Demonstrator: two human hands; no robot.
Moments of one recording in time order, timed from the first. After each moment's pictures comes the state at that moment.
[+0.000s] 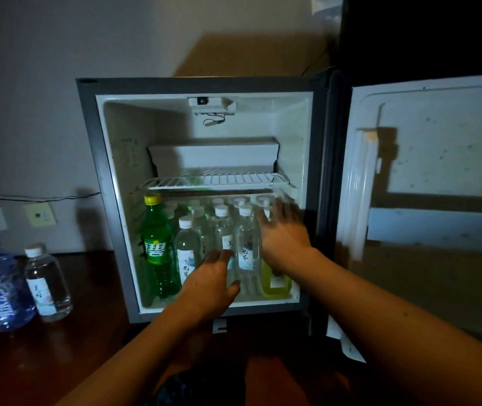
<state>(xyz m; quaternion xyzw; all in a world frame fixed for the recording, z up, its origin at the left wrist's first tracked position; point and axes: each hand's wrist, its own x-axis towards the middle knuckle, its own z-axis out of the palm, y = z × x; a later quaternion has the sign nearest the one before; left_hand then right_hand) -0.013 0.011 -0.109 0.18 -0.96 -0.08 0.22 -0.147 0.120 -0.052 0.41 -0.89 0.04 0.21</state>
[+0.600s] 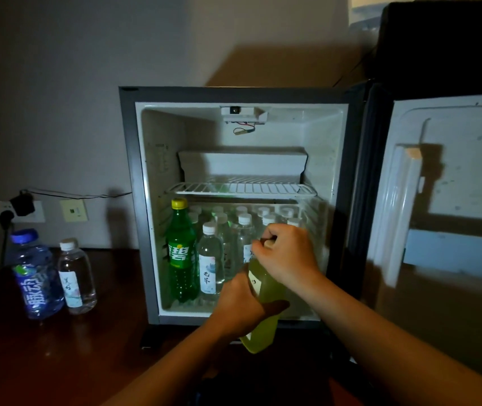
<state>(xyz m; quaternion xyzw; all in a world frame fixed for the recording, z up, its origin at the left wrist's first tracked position) -0.023 0.025 -0.127 0.20 -0.86 -0.37 0.28 -0.109 0.105 -0.051 0.43 -0.75 0.46 0.19</state>
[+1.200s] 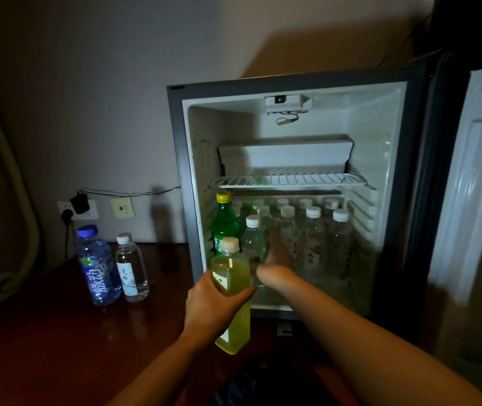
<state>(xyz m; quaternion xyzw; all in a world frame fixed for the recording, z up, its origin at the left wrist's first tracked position) 0.075 -0.043 -0.139 0.37 -0.78 -0.30 0.39 -0.076 -0.006 -0.106 0.36 -0.79 0.49 -0.08</state>
